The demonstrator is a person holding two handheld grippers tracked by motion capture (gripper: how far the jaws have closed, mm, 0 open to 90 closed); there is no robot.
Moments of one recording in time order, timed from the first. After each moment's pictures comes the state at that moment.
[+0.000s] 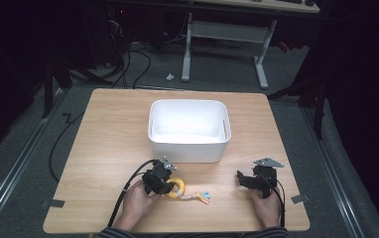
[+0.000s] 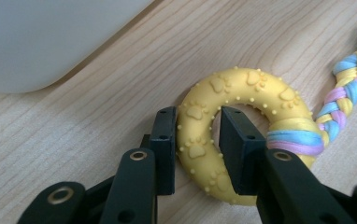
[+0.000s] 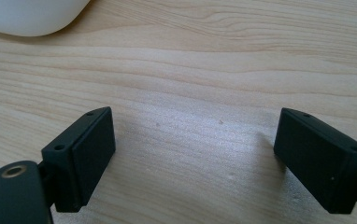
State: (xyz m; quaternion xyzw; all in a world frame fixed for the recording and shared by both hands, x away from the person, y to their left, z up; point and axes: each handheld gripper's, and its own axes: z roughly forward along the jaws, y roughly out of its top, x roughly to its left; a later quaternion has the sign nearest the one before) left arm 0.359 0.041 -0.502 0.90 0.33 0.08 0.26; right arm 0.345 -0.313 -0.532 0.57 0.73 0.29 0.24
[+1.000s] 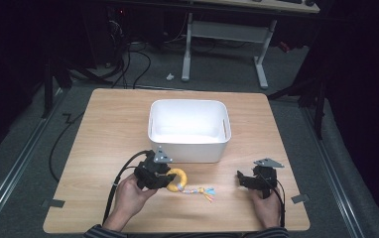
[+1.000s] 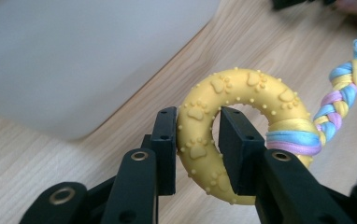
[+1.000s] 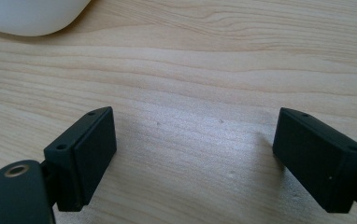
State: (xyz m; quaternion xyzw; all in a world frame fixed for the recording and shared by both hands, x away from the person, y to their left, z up) left arm 0.345 0.057 -0.422 0.89 0.30 0.08 0.34; right arm 0.344 -0.313 -0.532 0.57 0.72 0.29 0.24
